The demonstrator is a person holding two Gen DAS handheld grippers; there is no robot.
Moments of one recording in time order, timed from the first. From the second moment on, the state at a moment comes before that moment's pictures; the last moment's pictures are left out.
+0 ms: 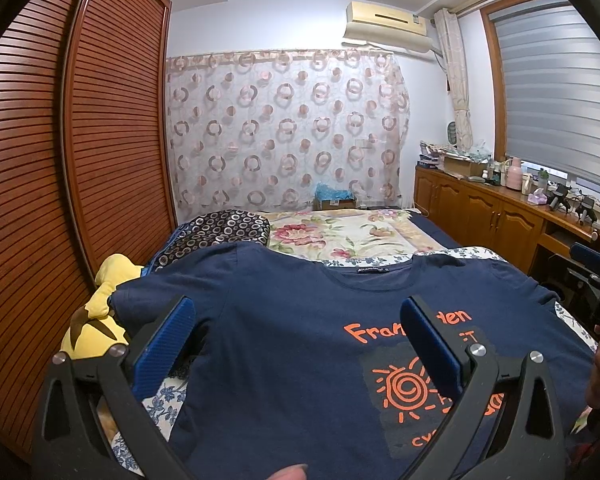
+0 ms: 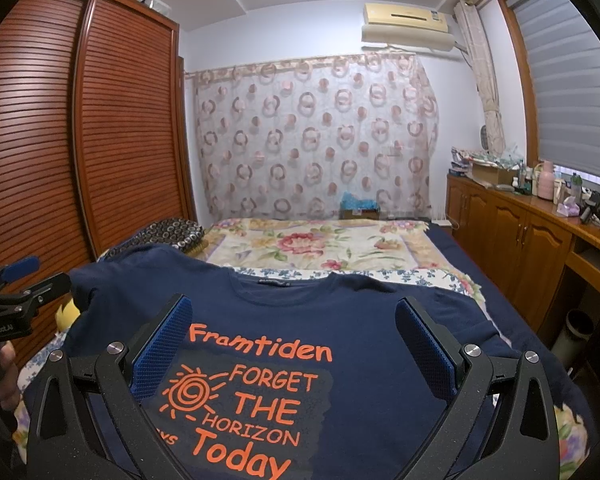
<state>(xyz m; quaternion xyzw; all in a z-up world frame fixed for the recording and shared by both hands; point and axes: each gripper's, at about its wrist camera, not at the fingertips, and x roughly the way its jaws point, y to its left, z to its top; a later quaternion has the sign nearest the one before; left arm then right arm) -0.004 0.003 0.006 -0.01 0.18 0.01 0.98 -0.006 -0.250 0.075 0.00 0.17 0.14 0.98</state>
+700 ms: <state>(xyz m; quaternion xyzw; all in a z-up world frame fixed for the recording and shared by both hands) -0.003 0.003 0.005 -0.01 0.18 0.01 0.98 -0.006 -0.249 0.075 0.00 0.17 0.14 0.98</state>
